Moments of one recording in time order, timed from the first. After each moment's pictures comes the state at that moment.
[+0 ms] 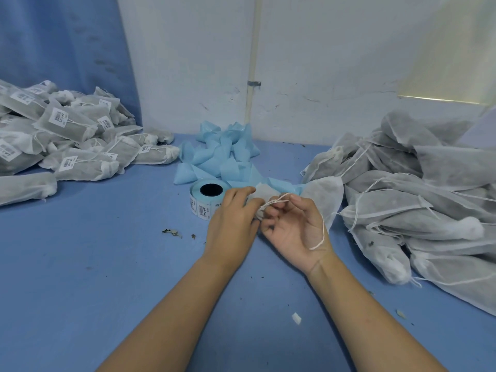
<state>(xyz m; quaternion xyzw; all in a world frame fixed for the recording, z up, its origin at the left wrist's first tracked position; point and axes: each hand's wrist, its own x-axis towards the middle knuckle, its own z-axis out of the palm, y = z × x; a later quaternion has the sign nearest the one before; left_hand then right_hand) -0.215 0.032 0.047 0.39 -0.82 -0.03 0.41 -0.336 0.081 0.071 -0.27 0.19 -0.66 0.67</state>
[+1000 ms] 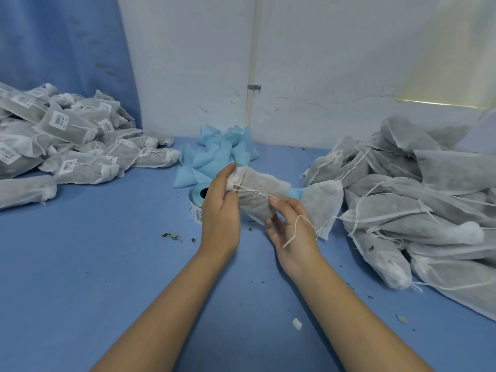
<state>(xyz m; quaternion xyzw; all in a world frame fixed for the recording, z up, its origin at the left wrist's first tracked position) -0.213 0.036 0.078 0.33 -0.60 -0.41 0.60 -0.316 0.071 0.069 -0.21 0.42 -0.74 0.48</state>
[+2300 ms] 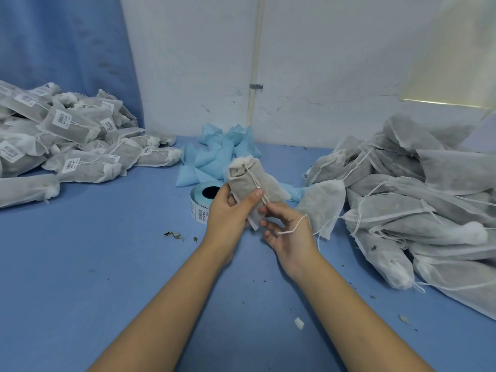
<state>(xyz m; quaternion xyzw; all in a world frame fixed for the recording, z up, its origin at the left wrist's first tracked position) -0.218 0.028 0.069 0.30 -0.48 -0.61 0.55 -0.317 0.075 0.070 -0.26 0.45 -0.66 0.53</state>
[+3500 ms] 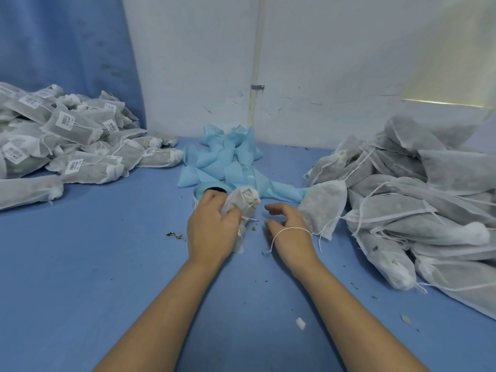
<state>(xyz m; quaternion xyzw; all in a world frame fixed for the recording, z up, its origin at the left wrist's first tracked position) -0.195 0.028 0.055 0.46 -0.68 -0.23 0.53 -0.327 0.067 0.045 -0.50 0.65 -0.52 0.23</state>
